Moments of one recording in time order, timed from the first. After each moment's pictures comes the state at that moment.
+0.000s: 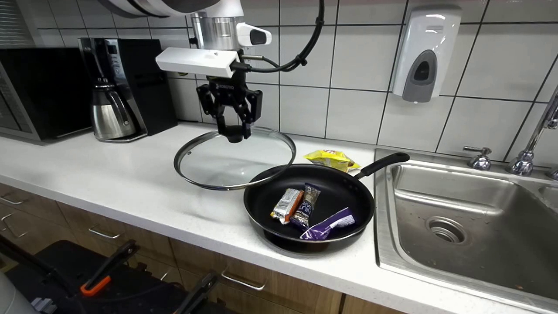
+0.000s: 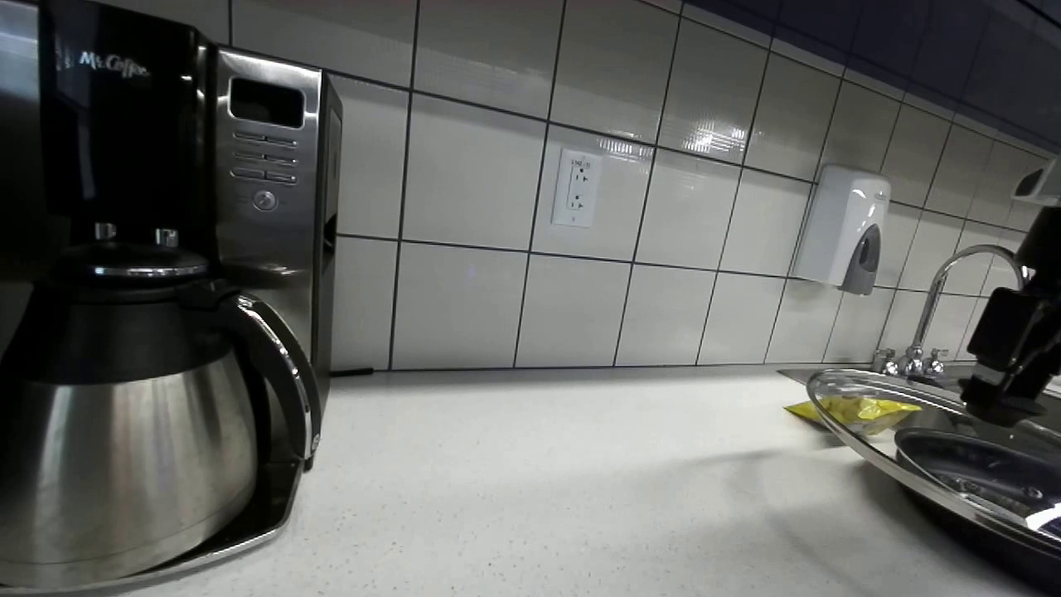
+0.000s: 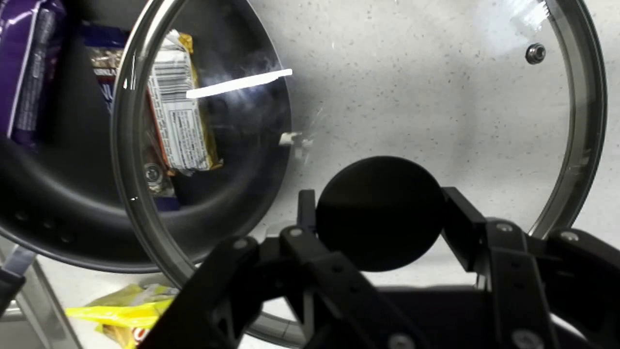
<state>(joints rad) -0.06 -0.31 -0.10 -2.67 0.01 2.48 -0.20</state>
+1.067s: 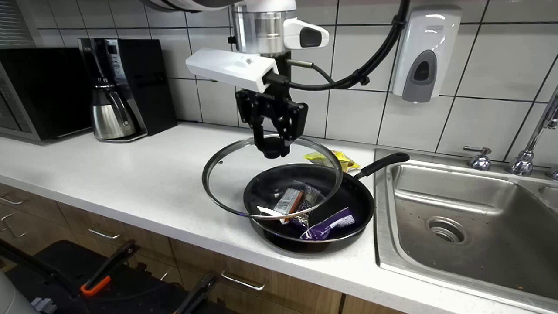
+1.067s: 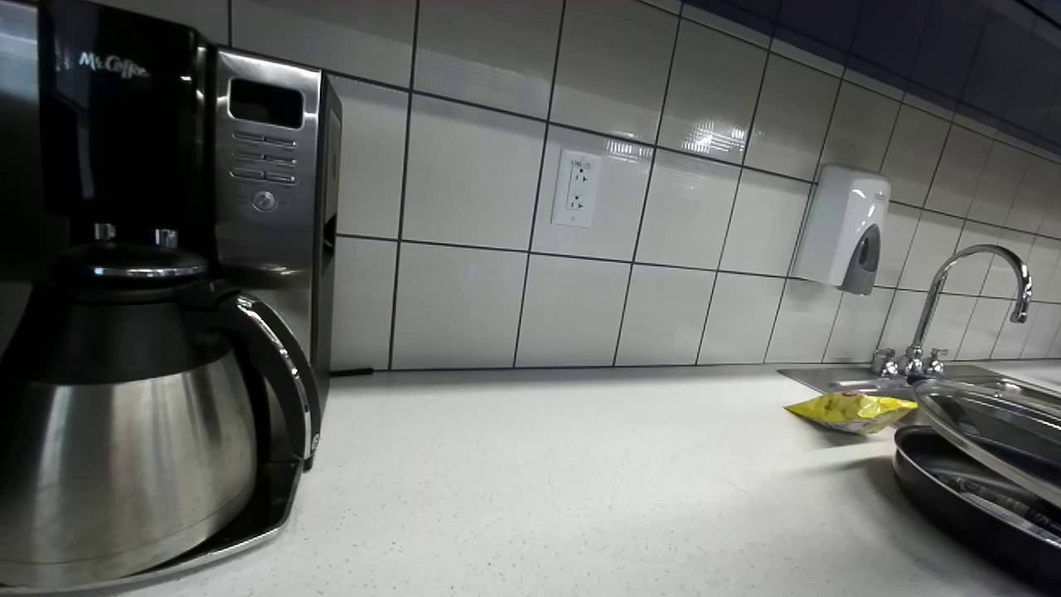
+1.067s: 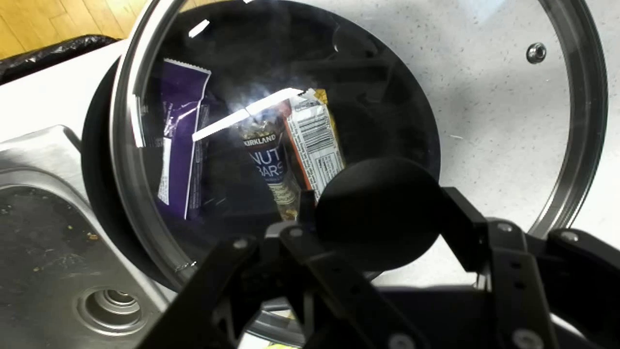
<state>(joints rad) -0.20 -0.38 -0.26 -2.72 -0.02 2.49 -0.21</state>
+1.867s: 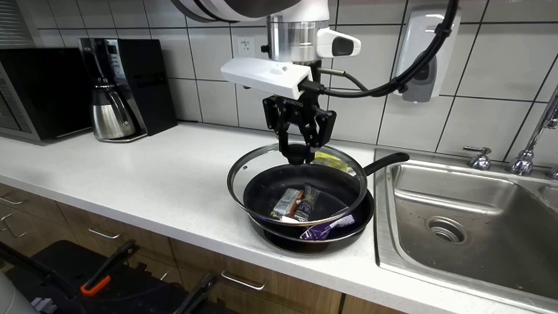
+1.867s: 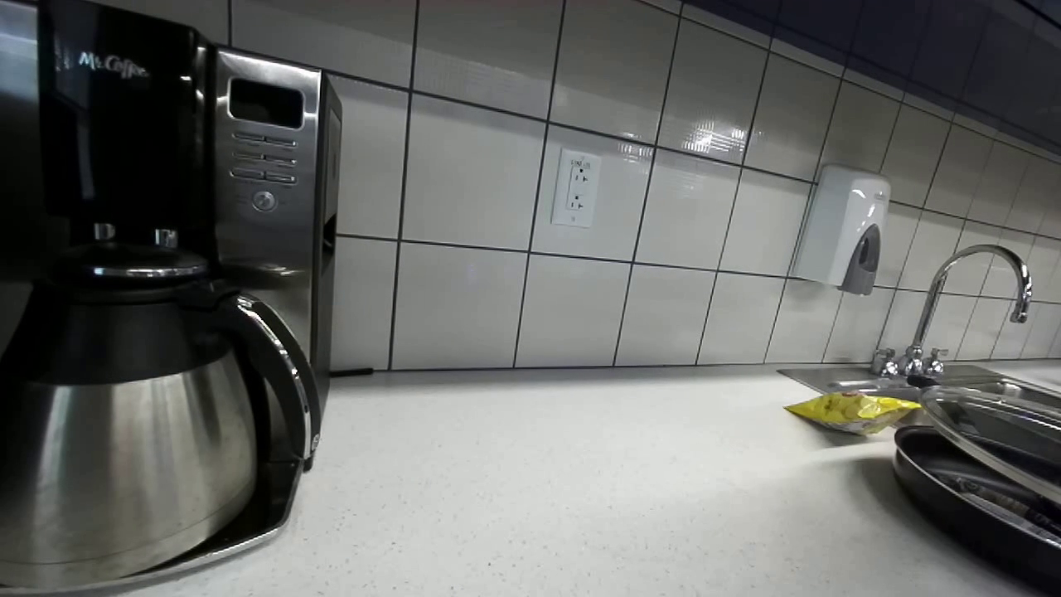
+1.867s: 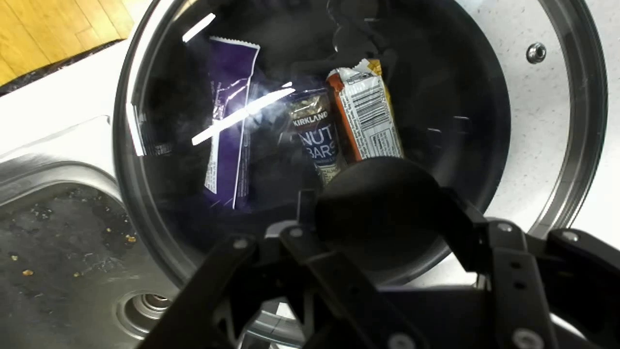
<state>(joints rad) -0.21 -0.24 -0.32 -2.61 -0.02 2.50 -0.22</state>
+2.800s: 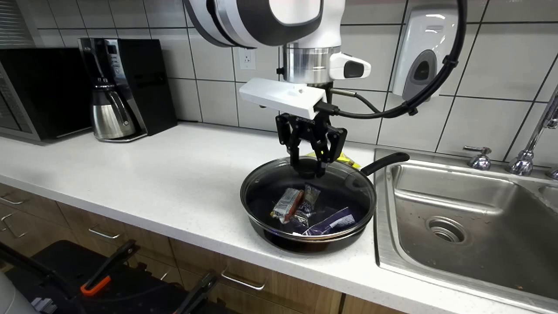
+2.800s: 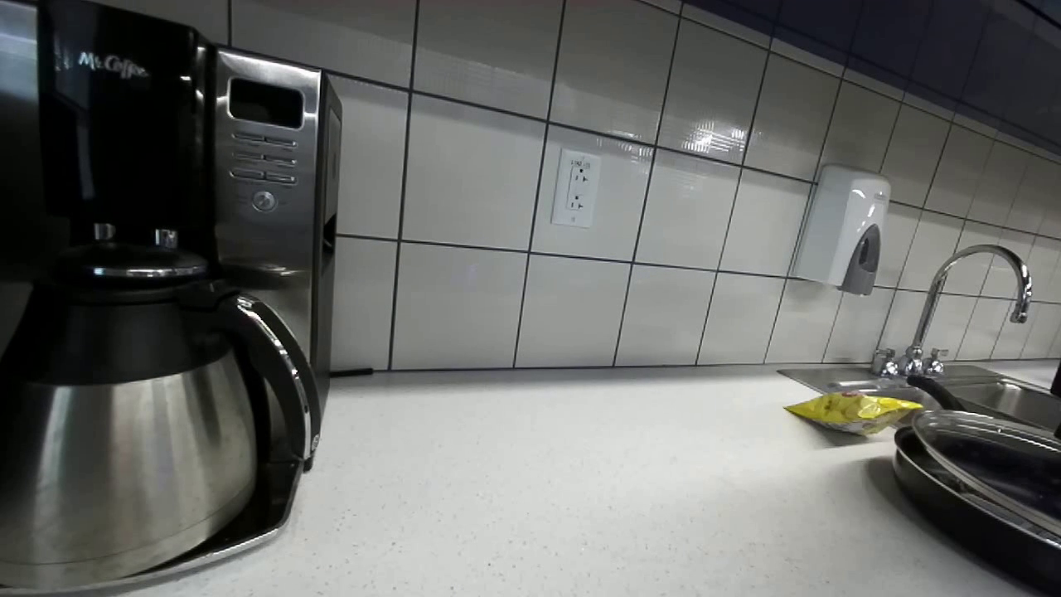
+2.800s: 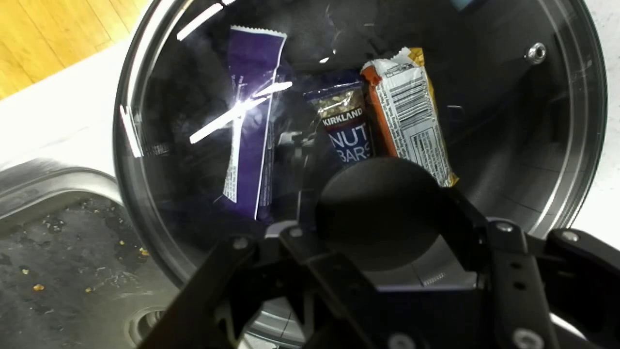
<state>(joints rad) -0.22 -0.09 -0.33 -2.55 -0.01 2.55 -0.22</state>
